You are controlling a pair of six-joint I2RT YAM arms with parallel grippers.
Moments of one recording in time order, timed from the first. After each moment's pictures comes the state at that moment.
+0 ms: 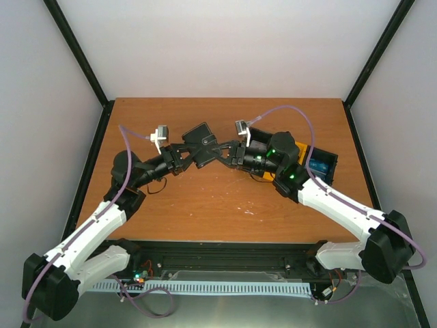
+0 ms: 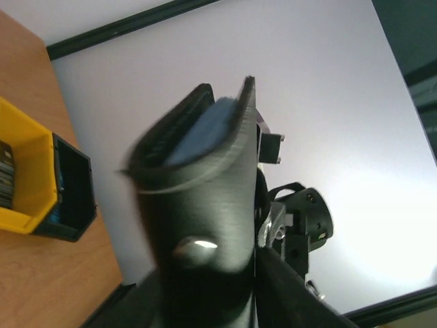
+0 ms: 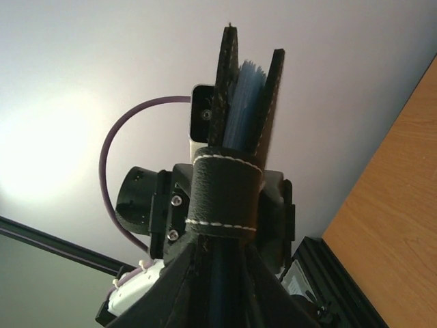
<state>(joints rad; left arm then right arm) -0.45 0.92 0.64 0.47 0.67 -1.37 0.71 1.25 0.92 0.42 -0.69 1.19</state>
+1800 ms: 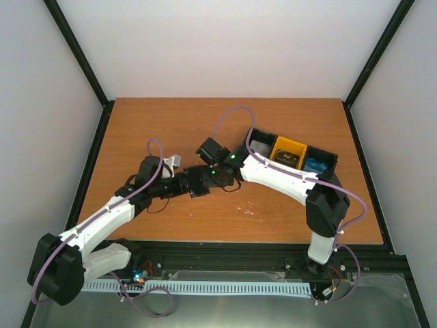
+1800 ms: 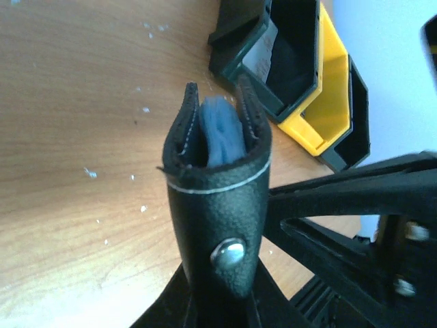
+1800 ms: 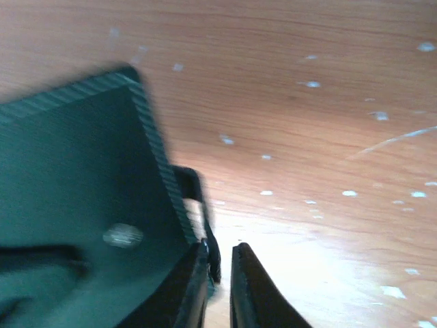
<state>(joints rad) -0.44 1.06 0.56 -0.17 0.48 -0.76 0.94 1.80 1.50 -0.79 -0.02 0.81</state>
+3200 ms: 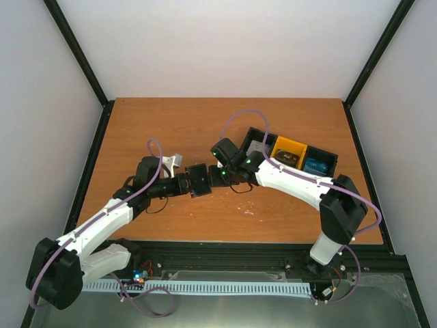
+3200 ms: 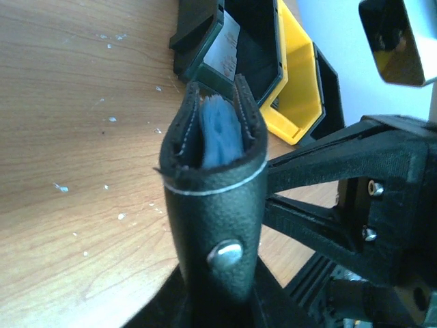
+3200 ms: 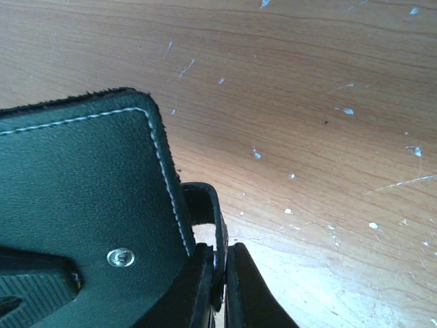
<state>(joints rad) -0.44 1.02 0.55 -0.12 0.54 -0.70 0.87 1.67 1.29 -0.58 -0.13 0.68</state>
